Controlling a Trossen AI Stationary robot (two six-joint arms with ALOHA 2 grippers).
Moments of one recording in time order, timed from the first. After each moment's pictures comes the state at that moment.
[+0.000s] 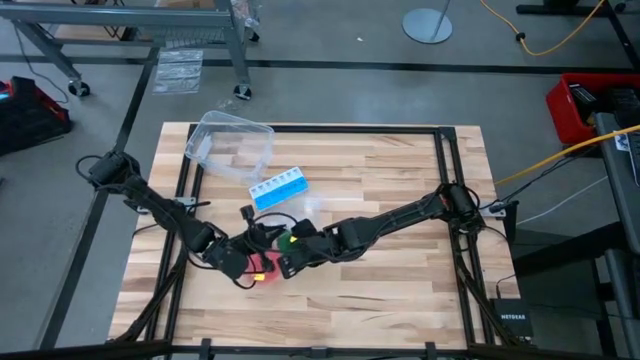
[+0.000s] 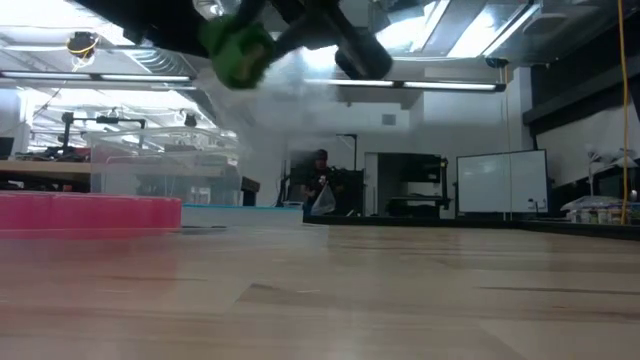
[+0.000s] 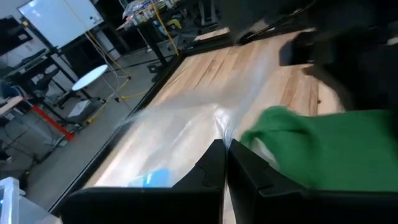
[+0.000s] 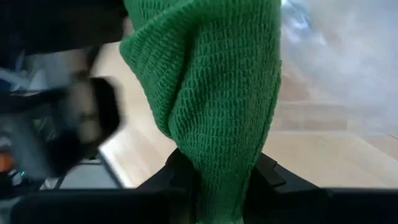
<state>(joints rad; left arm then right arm) -0.60 1.37 0.73 0.05 -1.08 -0.15 0.31 2.10 1.80 -0.60 0.15 1.26</state>
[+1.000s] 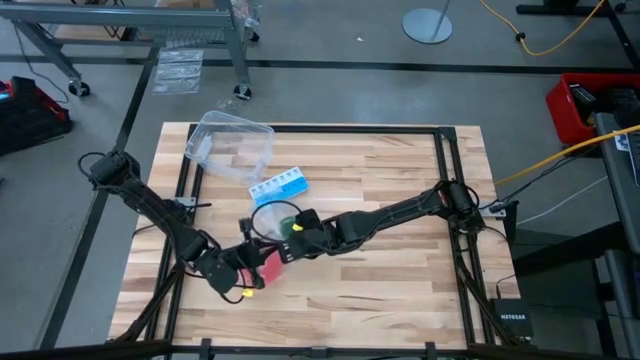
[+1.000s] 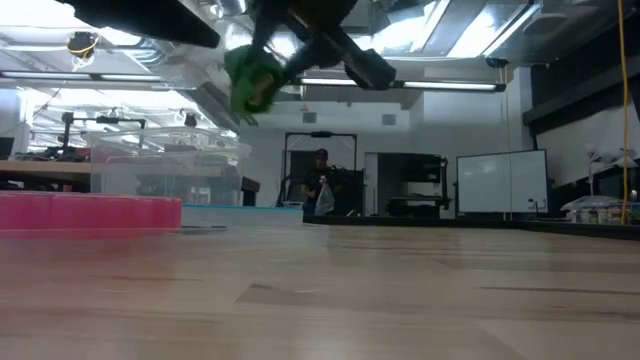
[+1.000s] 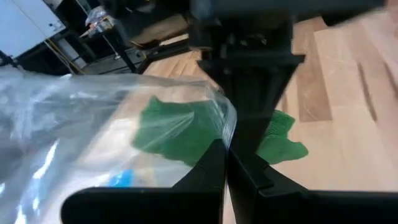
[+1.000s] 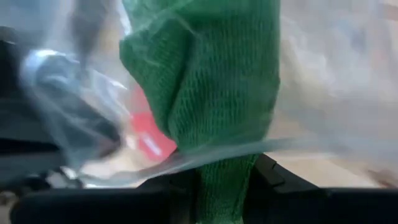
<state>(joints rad) -0.71 1.37 0.73 0.03 -1.03 -0.18 0.26 2.10 1.80 -0.65 0.25 1.36</state>
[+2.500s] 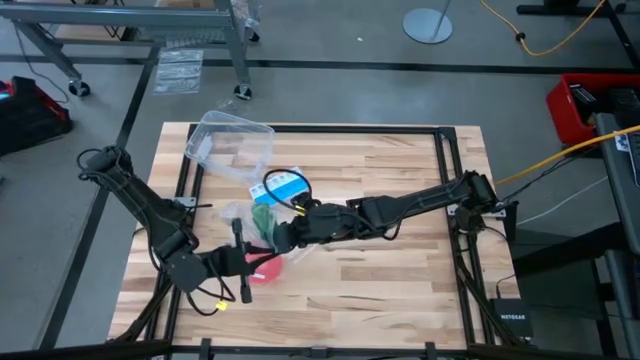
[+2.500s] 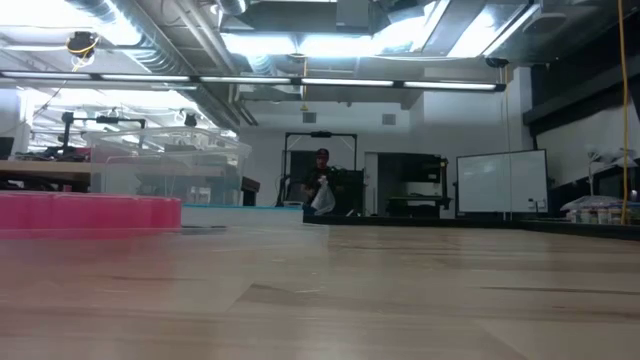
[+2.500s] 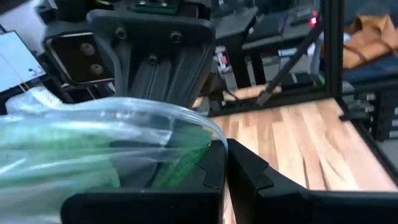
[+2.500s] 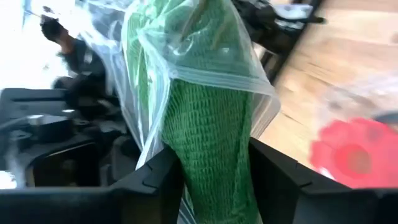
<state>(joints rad) -0.75 1.31 0.99 0.05 -1.02 0.04 0.26 1.92 1.81 -0.20 0.21 1.24</state>
